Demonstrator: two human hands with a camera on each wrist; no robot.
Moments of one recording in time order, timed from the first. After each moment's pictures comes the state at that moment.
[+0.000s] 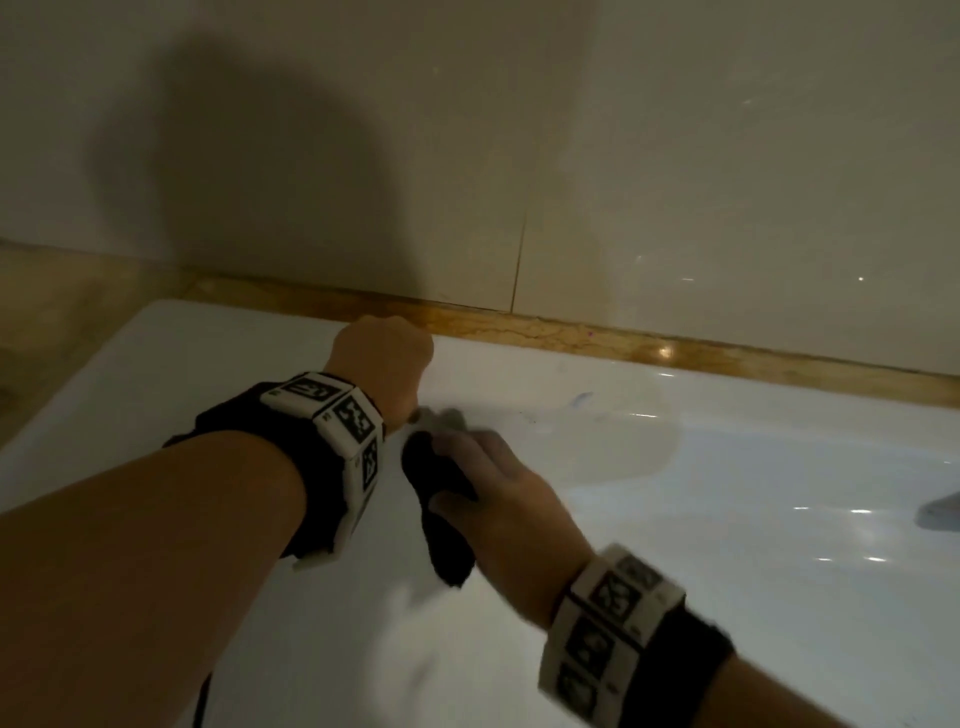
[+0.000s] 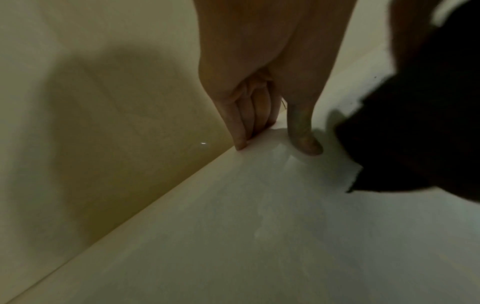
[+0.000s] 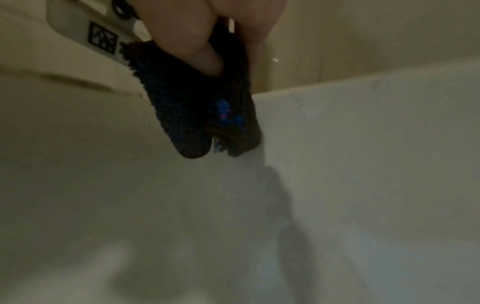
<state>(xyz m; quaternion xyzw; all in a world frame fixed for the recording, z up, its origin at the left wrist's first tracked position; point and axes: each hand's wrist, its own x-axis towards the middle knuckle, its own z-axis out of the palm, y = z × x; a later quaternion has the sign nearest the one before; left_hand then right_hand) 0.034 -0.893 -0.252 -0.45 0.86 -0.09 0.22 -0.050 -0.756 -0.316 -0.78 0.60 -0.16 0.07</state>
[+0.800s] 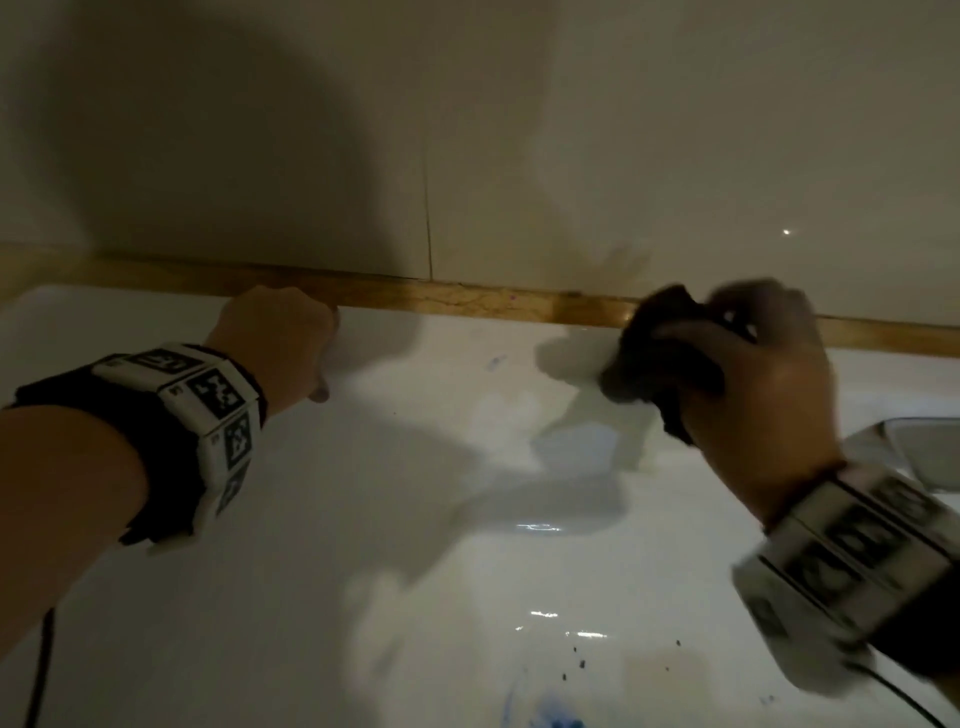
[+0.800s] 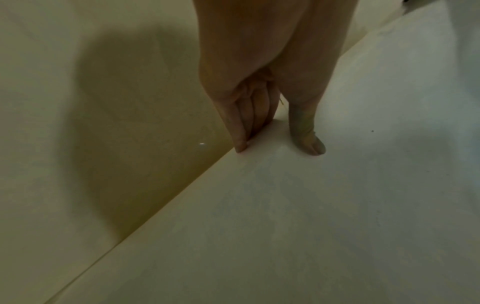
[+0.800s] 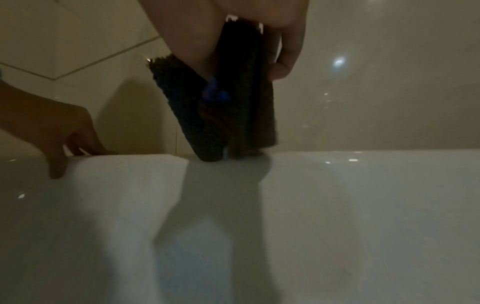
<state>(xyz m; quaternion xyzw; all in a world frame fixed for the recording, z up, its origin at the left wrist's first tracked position) 0.034 -0.890 -0.258 -0.43 0.86 -0.13 0.24 -0.212 -0.698 -0.273 -0.60 0.71 -0.29 -0.21</state>
